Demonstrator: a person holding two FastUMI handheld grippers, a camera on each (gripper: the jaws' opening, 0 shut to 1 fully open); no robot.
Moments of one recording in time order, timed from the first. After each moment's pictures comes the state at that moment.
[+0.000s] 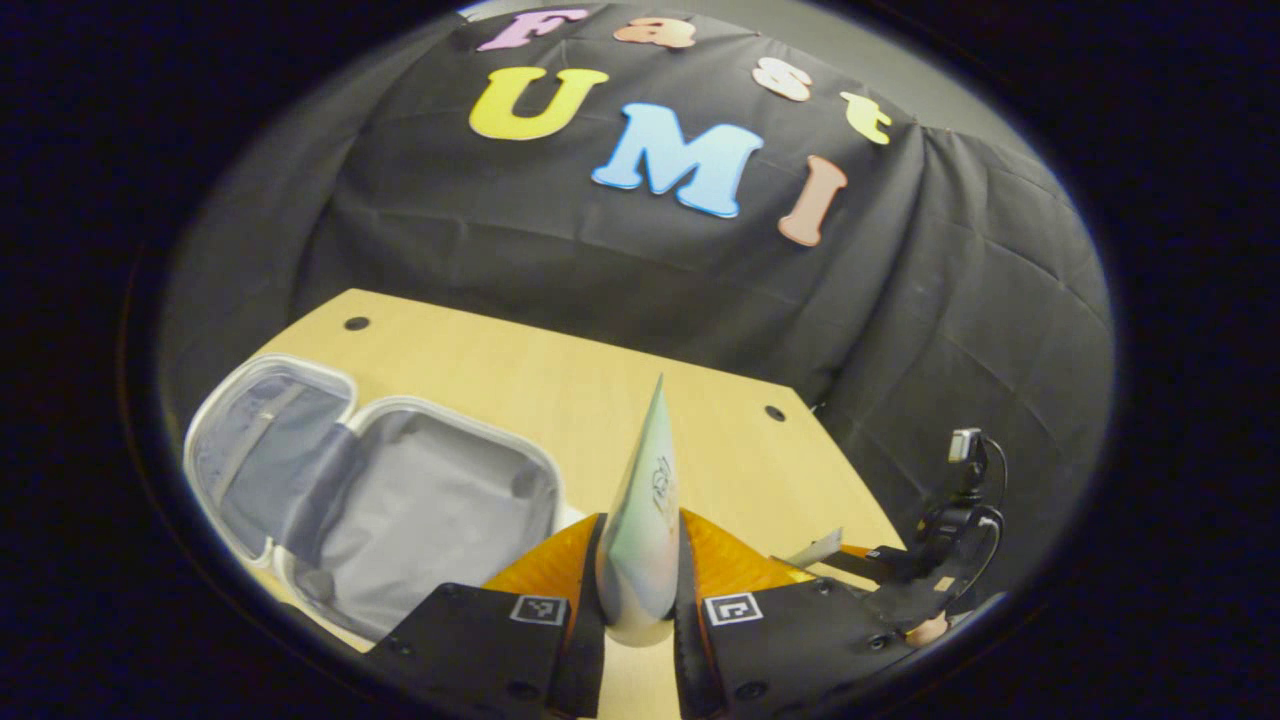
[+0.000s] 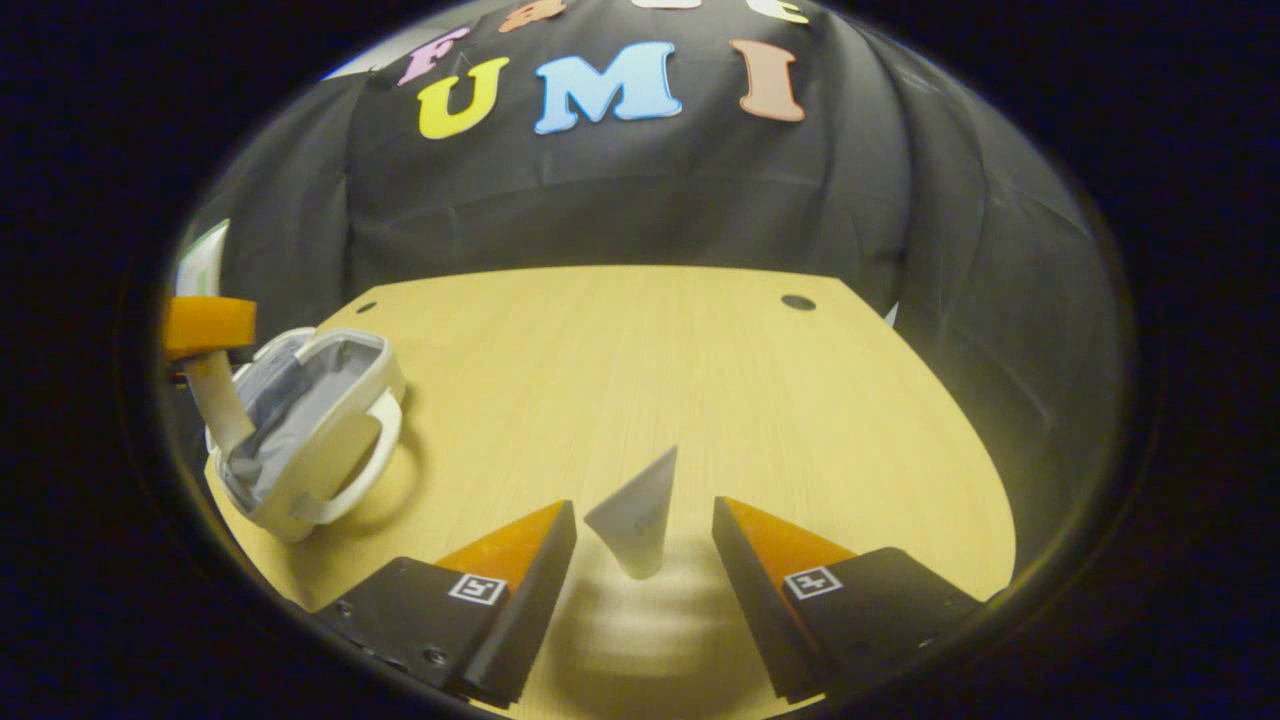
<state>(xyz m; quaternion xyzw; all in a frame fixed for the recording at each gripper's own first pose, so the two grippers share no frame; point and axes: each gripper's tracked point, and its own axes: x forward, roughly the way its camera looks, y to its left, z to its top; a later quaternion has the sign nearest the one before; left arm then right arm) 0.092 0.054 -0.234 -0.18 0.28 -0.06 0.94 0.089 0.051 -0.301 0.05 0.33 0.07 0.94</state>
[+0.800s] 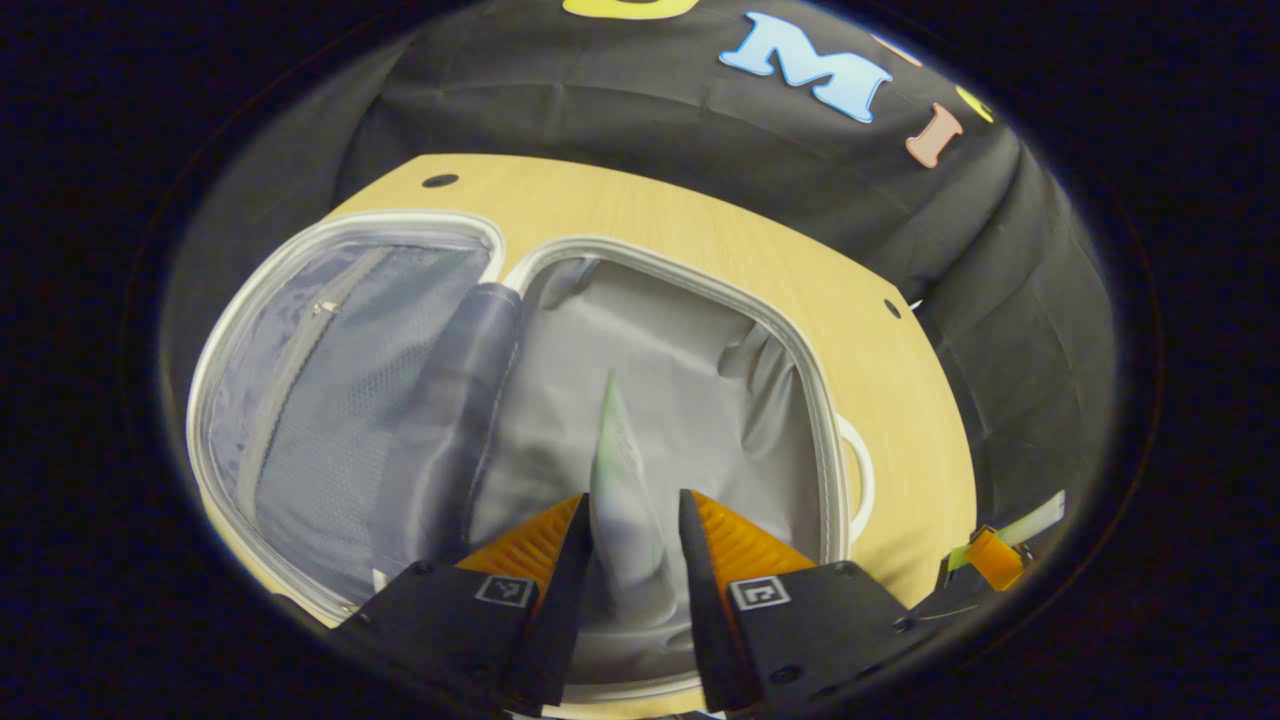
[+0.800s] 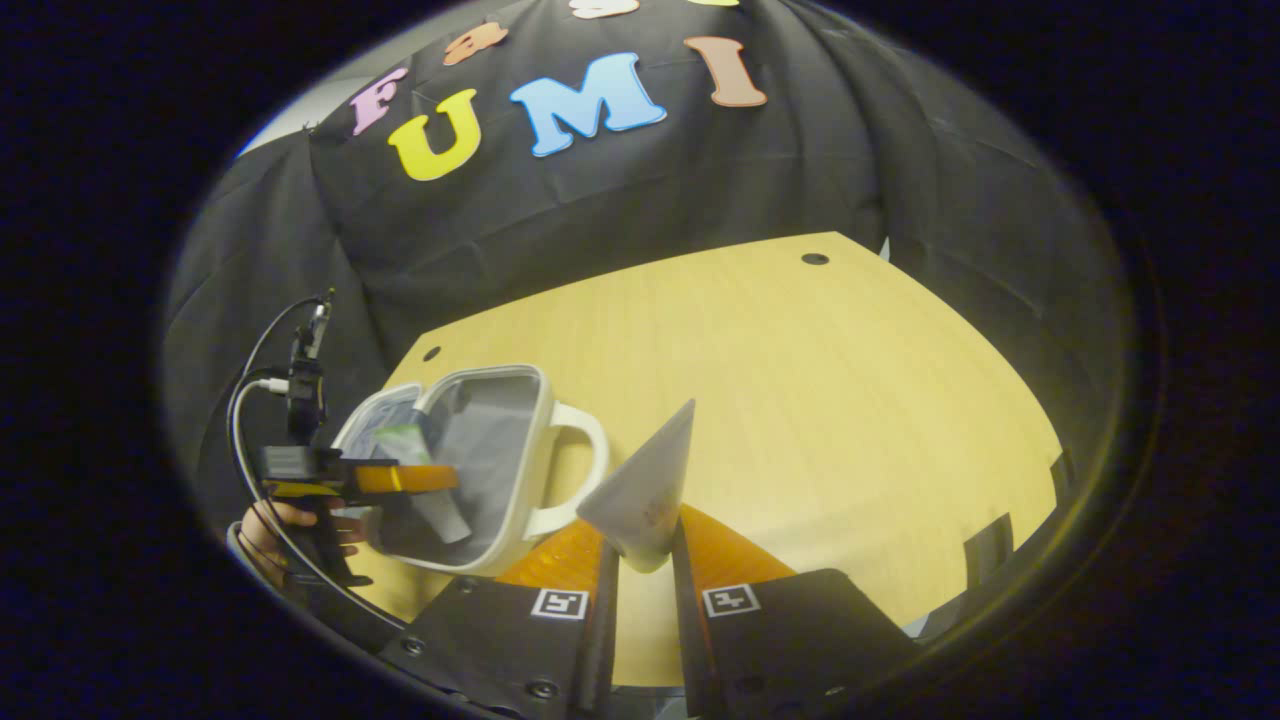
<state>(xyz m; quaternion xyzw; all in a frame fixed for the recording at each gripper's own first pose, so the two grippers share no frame) 0.074 0.194 -0.356 -0.16 0.46 -0.04 0.87 -0.018 0.202 -0.178 0.18 0.33 0.08 0.92</state>
